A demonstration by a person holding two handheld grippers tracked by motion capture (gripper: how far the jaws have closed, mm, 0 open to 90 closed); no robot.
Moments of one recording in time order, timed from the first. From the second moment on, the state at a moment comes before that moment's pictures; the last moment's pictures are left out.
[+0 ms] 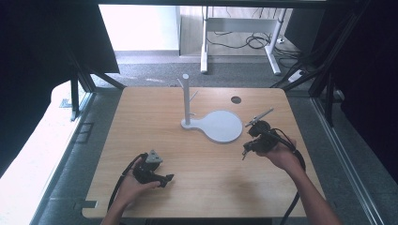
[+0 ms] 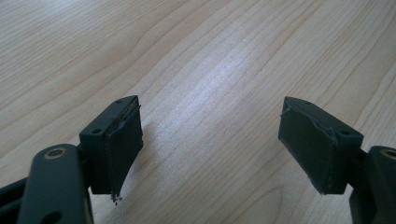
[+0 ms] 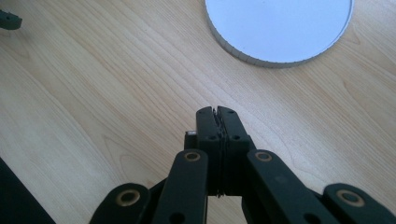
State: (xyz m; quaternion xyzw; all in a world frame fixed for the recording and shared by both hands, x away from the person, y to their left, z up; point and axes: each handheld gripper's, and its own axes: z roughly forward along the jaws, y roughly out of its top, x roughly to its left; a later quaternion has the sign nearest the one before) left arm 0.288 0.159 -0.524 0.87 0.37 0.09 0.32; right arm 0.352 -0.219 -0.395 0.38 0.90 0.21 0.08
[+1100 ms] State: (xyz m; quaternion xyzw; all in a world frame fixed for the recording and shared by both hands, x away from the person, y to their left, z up) left arm 0.289 0.161 -0.523 0.87 0.37 0.10 0.32; right arm 0.369 -0.202 -0.386 0.37 0.90 0.21 0.08
